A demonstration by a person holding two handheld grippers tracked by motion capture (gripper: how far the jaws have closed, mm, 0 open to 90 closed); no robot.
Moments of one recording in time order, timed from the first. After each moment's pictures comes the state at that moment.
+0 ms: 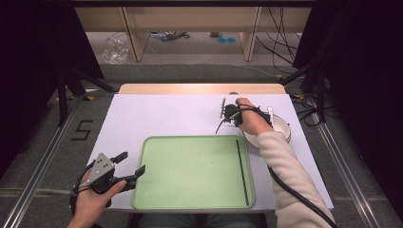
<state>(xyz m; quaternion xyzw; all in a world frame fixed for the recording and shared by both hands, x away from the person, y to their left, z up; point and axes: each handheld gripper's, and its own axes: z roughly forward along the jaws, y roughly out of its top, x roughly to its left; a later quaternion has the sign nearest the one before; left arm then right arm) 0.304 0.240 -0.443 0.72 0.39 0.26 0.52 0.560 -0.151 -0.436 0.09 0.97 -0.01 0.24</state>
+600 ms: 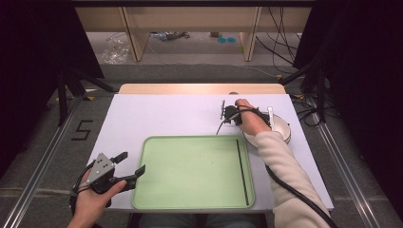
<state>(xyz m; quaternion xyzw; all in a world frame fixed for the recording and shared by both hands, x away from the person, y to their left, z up) 0.304 0.240 -0.443 0.72 0.39 0.26 0.51 0.568 -0.153 -0.449 0.08 0.97 -0.01 0.25</state>
